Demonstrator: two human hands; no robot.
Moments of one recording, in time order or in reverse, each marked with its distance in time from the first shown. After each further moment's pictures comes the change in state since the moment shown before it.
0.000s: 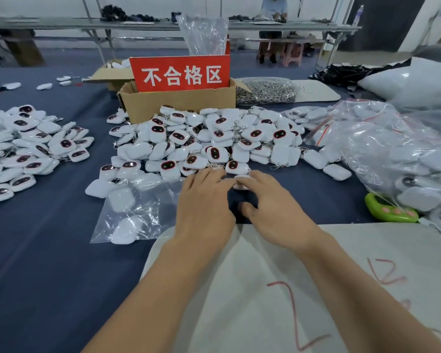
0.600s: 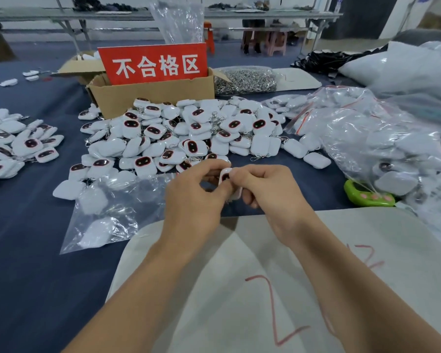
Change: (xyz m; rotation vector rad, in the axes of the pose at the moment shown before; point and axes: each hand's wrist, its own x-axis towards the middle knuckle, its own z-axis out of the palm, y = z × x) left_hand 0.004 0.024 0.001 -0.798 0.139 -0.251; right_hand -0.013 -0.001 -0.021 0.863 0.177 0.285
